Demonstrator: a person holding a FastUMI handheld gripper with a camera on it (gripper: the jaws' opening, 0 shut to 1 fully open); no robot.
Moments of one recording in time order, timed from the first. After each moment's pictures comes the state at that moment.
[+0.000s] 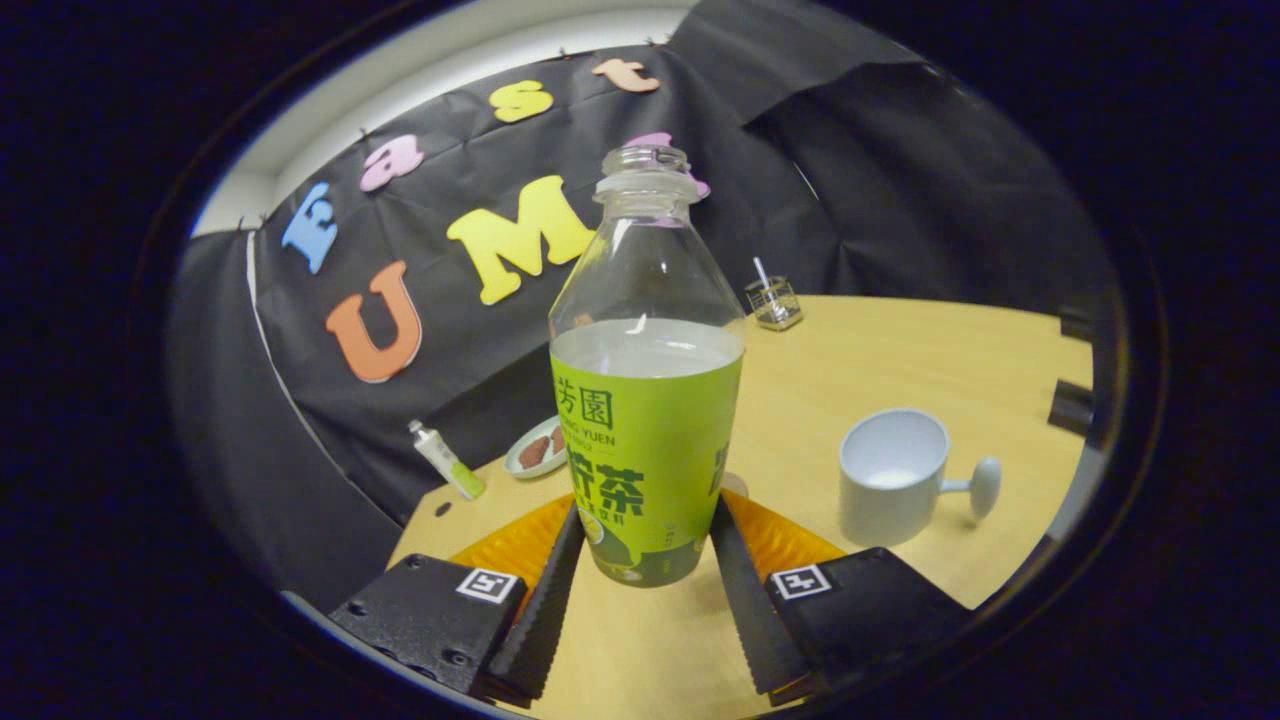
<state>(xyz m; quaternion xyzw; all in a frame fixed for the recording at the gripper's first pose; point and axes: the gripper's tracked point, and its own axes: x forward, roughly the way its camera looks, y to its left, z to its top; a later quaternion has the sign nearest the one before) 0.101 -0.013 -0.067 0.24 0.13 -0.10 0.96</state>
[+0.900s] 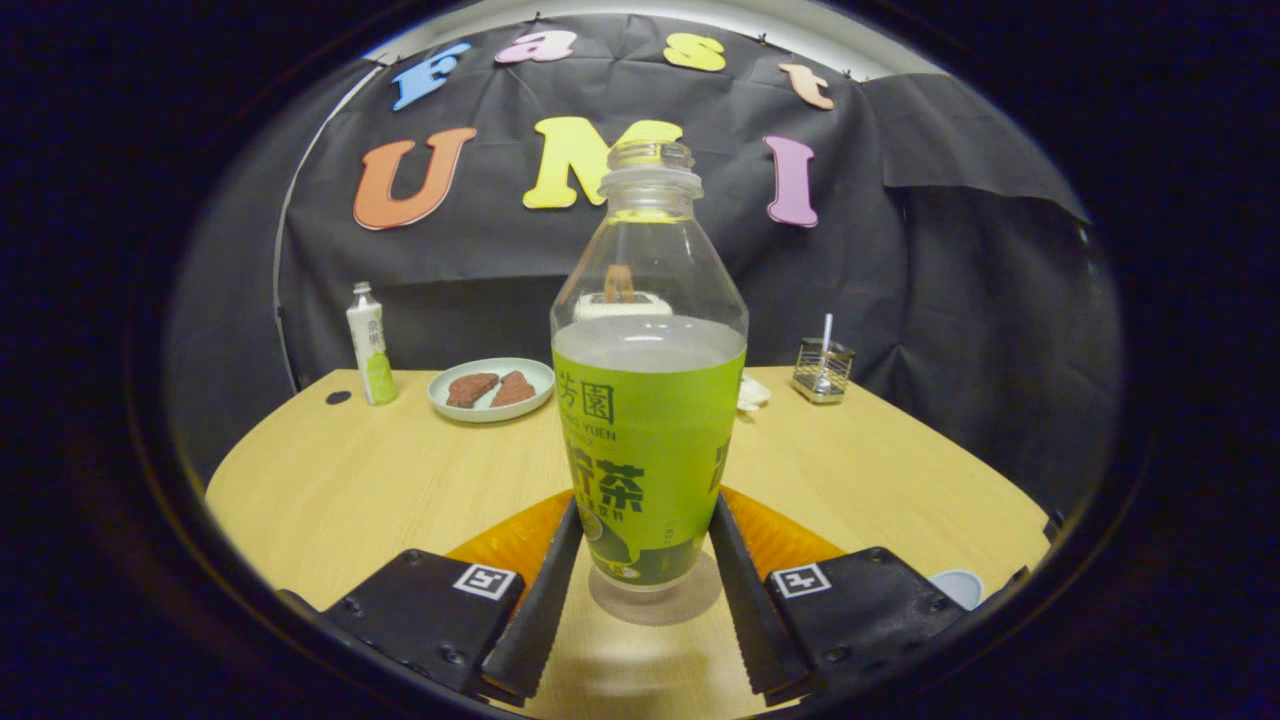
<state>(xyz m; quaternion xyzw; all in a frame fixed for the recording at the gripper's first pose) 0.228 -0.037 -0.100 0.03 0.18 -0.10 0.98</state>
